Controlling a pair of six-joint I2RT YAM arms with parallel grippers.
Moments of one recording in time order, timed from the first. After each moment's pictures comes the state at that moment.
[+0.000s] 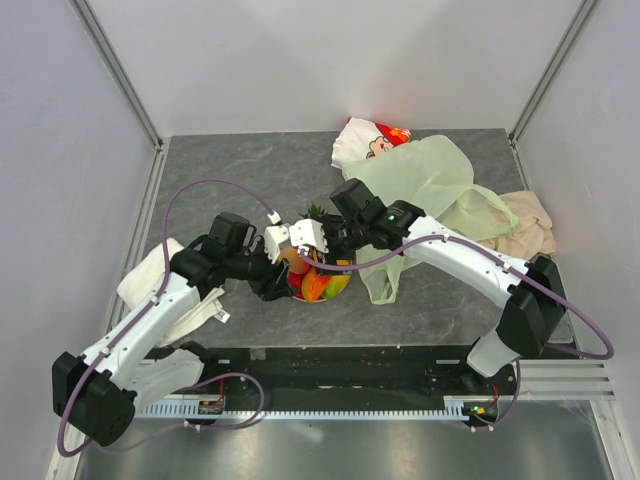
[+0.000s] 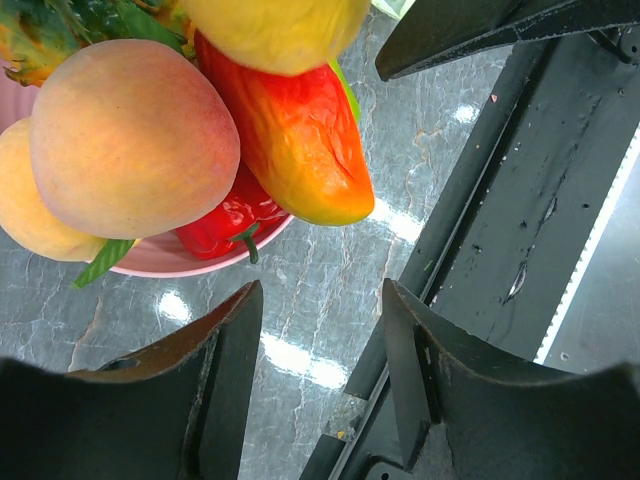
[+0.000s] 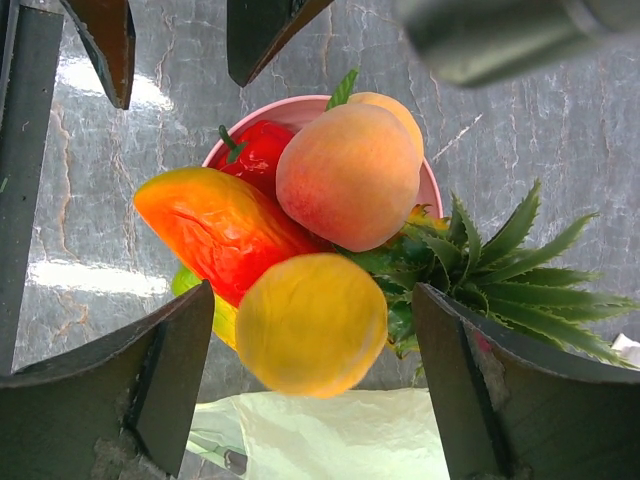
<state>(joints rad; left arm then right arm) -0.49 1.02 0.81 -0.66 0.58 0.26 0.83 1.59 1.38 -0.65 -0.45 -0.87</state>
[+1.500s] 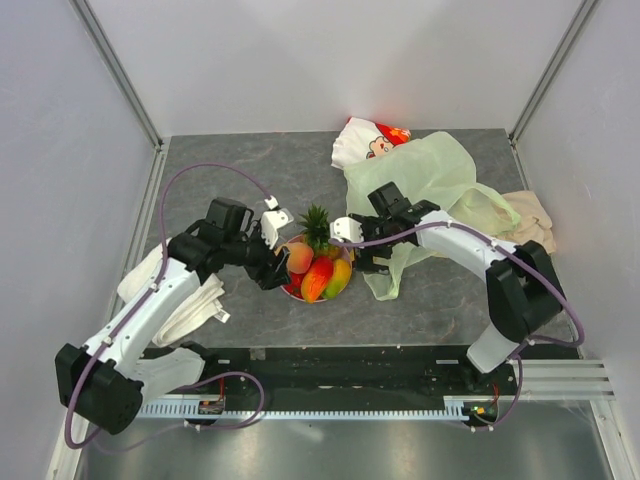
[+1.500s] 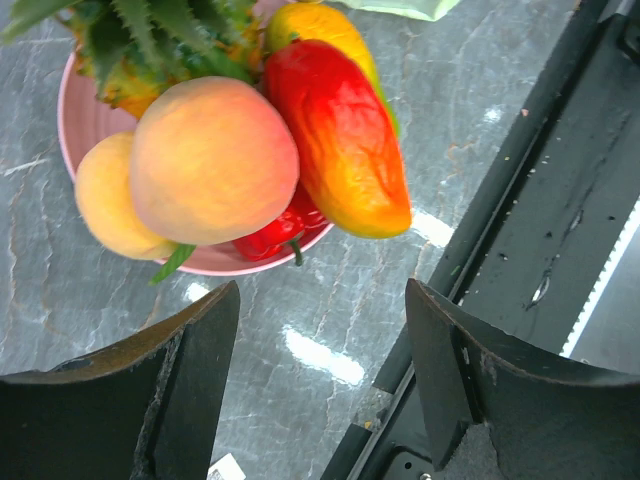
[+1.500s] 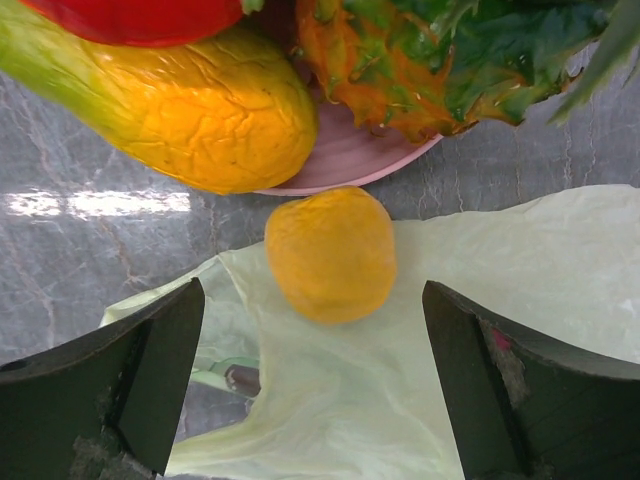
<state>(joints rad) -0.44 1.09 0.94 -0.73 0.54 0.31 0.57 1.63 1.15 -0.63 -0.41 -0.99</state>
